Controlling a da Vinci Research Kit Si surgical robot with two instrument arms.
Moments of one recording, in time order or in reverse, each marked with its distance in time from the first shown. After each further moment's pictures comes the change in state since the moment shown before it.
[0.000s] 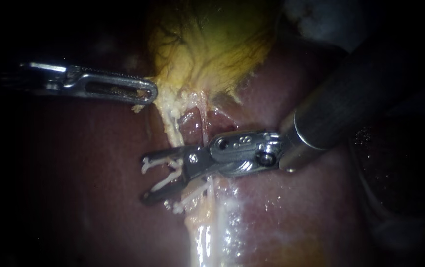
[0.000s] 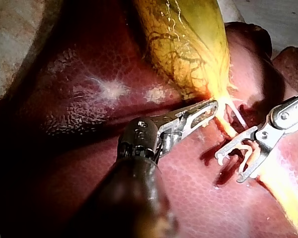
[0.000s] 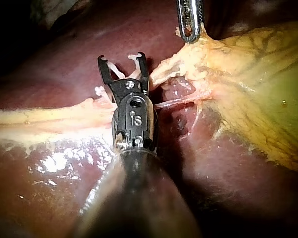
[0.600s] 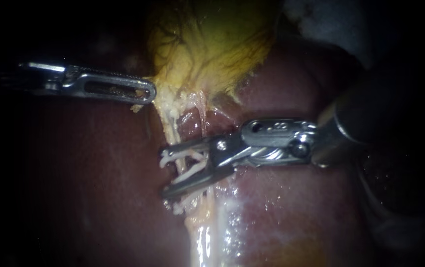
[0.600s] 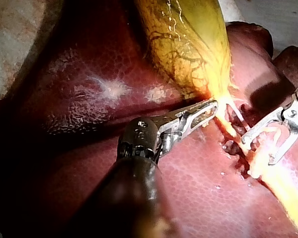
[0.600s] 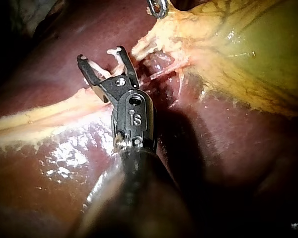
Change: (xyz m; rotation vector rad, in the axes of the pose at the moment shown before) right arm 0.001 0.000 -0.009 0.086 0.125 0.119; left arm 0.000 0.000 0.000 0.002 0.001 0.001
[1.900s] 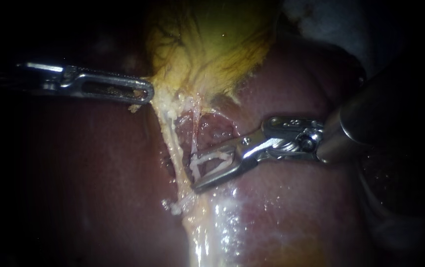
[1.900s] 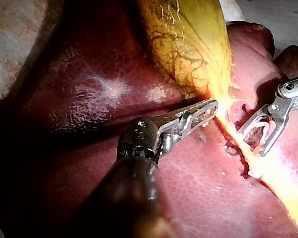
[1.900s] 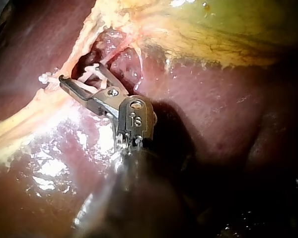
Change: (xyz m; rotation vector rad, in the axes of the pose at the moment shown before) right arm -0.008 0.006 0.000 0.108 -0.040 0.228; left arm 0.000 0.000 0.000 0.002 0.001 0.001
